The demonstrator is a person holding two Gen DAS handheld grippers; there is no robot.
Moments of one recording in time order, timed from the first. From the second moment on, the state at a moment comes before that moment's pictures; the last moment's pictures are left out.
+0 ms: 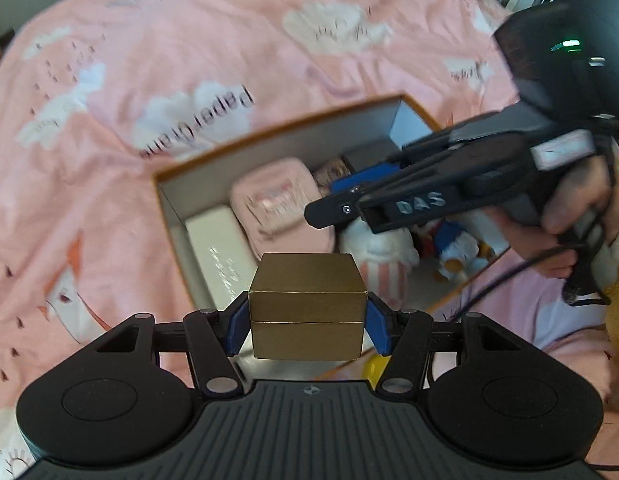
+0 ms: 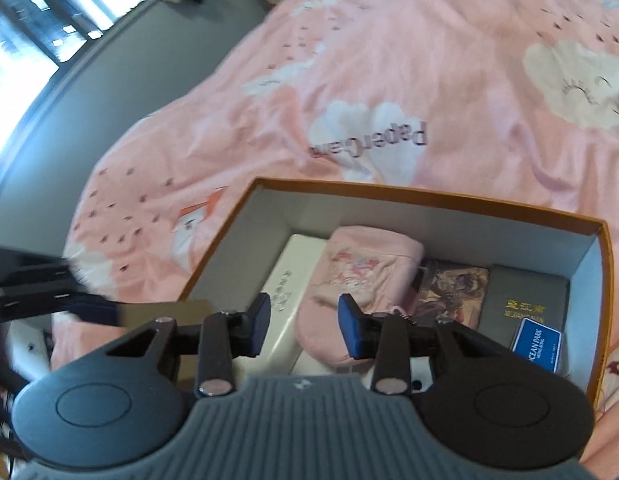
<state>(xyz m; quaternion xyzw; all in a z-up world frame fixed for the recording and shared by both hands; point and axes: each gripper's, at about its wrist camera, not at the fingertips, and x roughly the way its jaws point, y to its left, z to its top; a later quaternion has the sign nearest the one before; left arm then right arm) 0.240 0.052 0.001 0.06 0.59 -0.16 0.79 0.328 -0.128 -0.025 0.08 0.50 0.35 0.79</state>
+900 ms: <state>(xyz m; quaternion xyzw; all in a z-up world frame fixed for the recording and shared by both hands) 0.262 0.076 -0.061 -0.03 0.70 -0.10 0.71 0.338 -0.061 -0.105 0.05 0.62 0.46 0.63</state>
